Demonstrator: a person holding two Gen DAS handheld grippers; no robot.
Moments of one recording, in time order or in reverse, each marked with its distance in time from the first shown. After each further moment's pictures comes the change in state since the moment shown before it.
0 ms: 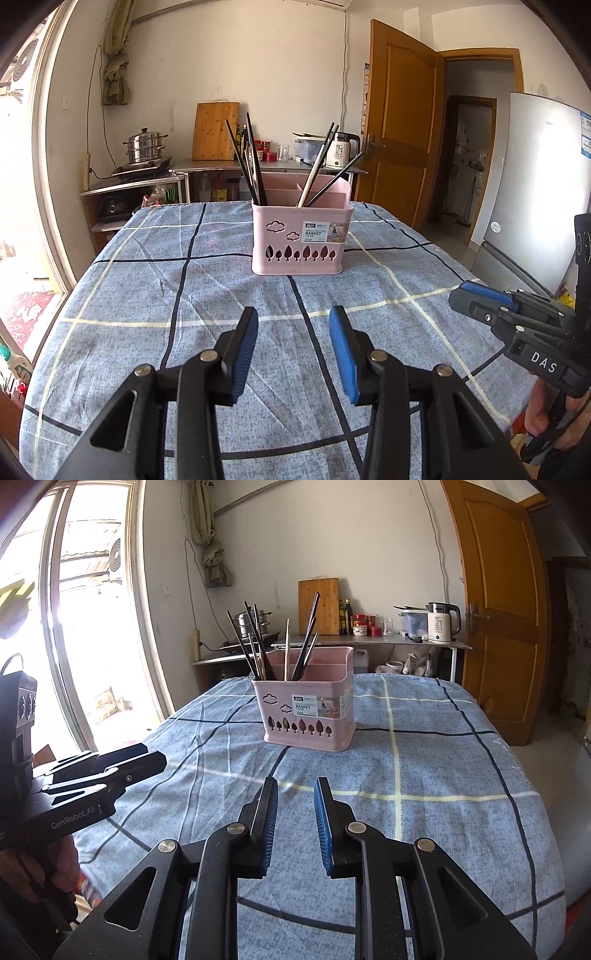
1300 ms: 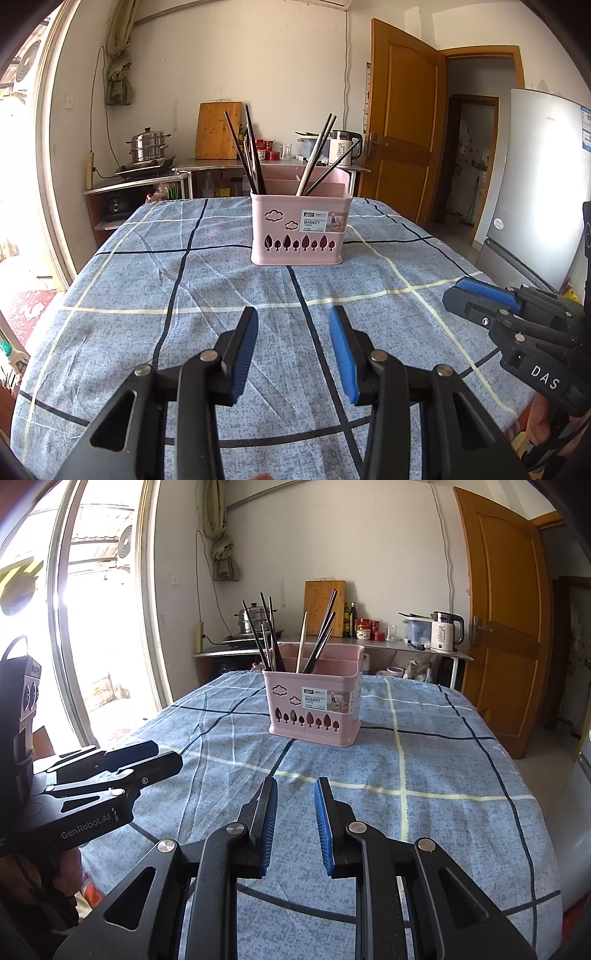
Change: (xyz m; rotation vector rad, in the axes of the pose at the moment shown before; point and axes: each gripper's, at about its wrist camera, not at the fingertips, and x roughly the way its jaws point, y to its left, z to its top) left arm 0.004 -0.008 -0.015 0.001 -0.003 0.020; right arm 0.001 0.017 -0.011 -0.060 -0.006 -0.020
